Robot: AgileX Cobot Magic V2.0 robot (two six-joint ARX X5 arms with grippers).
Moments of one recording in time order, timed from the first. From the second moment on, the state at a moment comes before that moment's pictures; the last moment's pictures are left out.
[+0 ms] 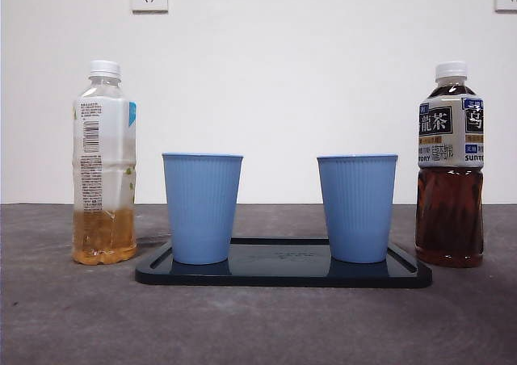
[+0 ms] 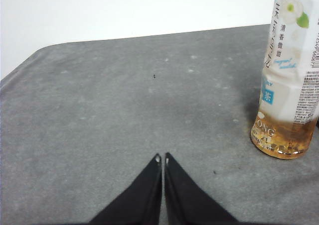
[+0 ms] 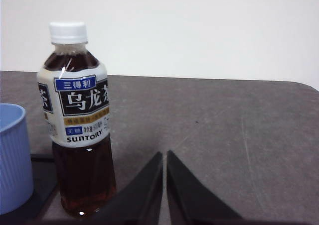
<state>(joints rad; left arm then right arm) 0.08 0.01 0.04 -0.20 0.08 0.11 -0.01 0.01 0.02 -0.01 -0.05 0.01</state>
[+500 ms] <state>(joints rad) 0.08 0.01 0.04 -0.20 0.08 0.11 -0.02 0.01 0.02 -0.17 0.00 0.01</state>
